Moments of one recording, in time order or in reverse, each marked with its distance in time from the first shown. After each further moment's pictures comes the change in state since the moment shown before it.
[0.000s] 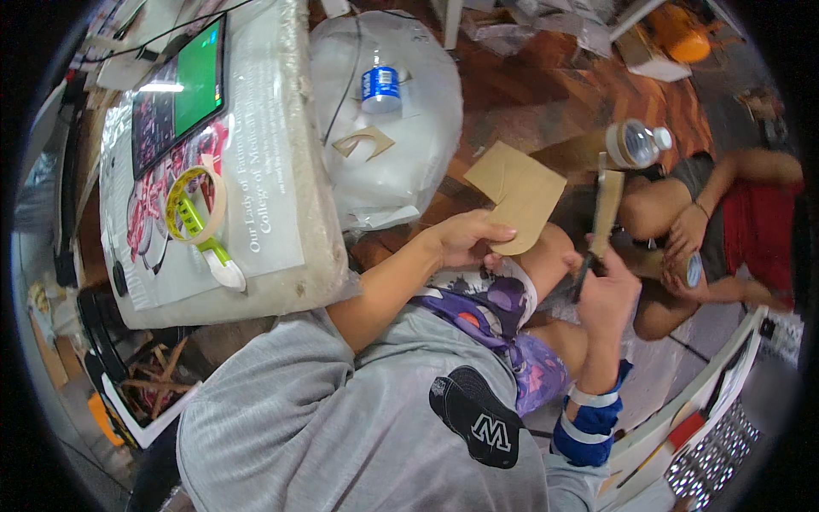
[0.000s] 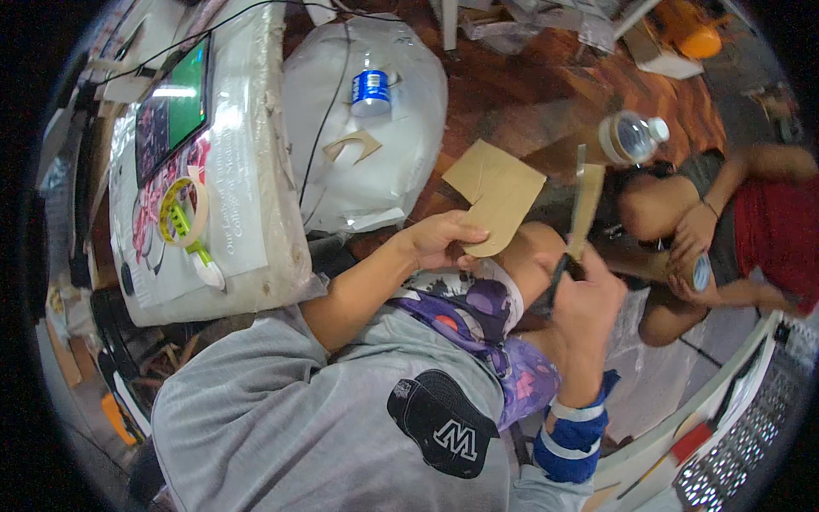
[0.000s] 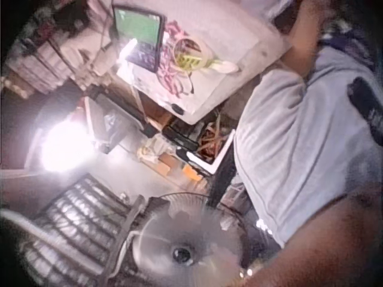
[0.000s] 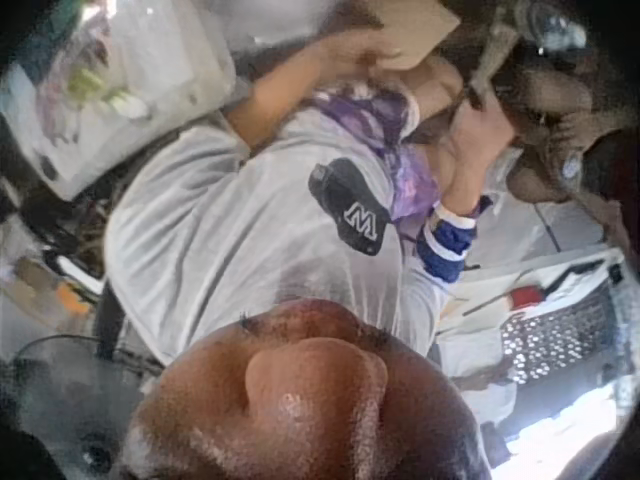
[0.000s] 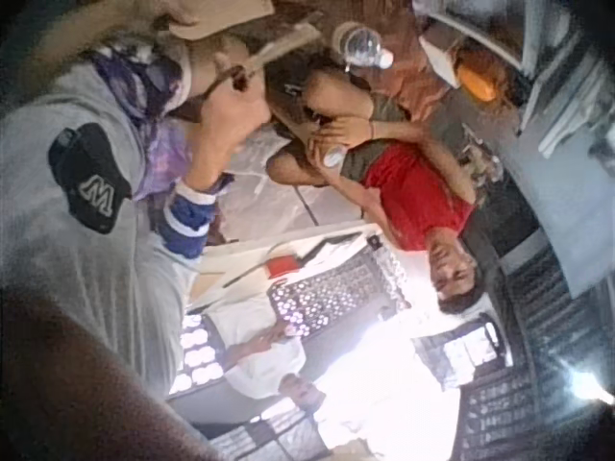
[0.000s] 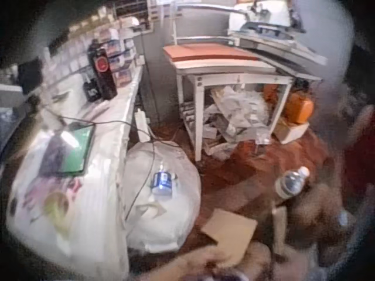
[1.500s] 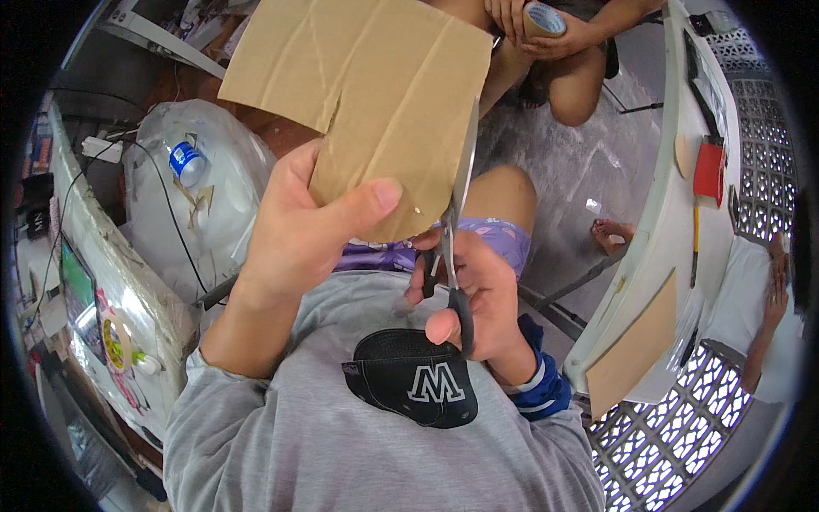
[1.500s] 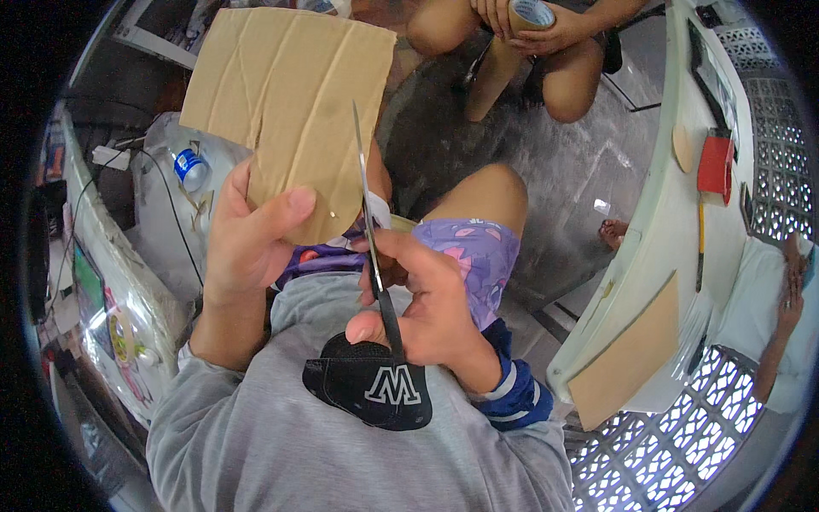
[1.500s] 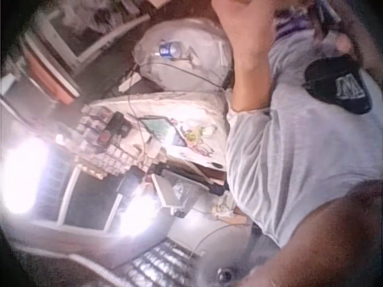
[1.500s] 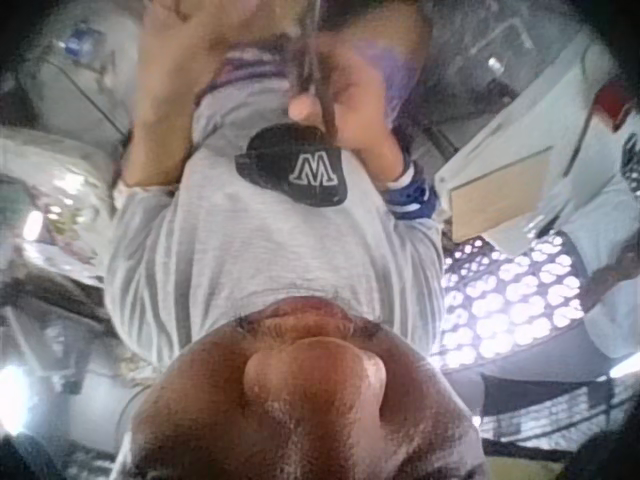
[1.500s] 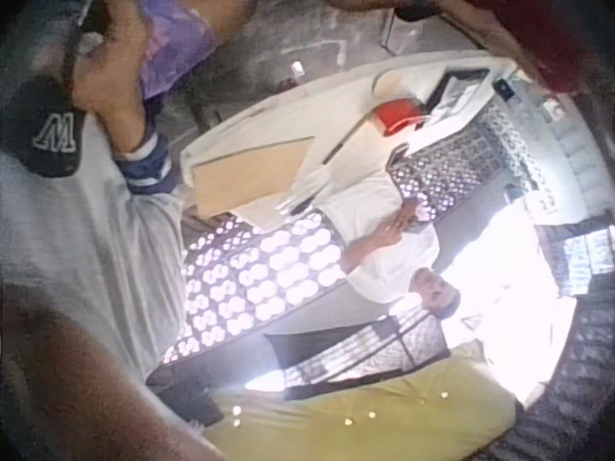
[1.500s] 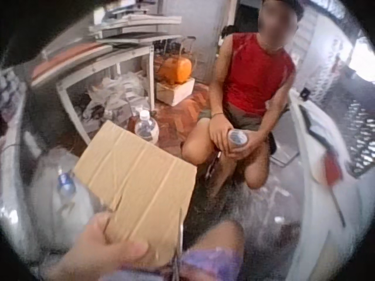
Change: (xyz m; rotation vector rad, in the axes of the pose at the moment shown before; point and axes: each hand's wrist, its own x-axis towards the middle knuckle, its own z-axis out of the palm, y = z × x) left_hand -0.011 -0.036 0.219 0.605 0.024 0.099; right_hand -0.196 0.017 -0.026 1.114 0.112 0.042
